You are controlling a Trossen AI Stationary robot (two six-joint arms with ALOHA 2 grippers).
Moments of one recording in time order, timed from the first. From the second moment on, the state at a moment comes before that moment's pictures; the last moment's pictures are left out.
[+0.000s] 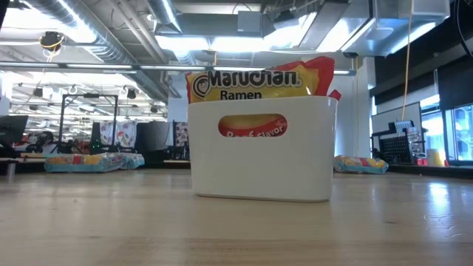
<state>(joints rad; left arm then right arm) -0.48 2.05 1.88 -0.56 -0.44 -0.49 1.41 1.22 0.54 -0.69 0.74 1.59</state>
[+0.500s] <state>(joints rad) -0.48 2.05 1.88 -0.56 -0.43 -0.48 1.41 1.22 0.65 -0.84 0.64 1.59</state>
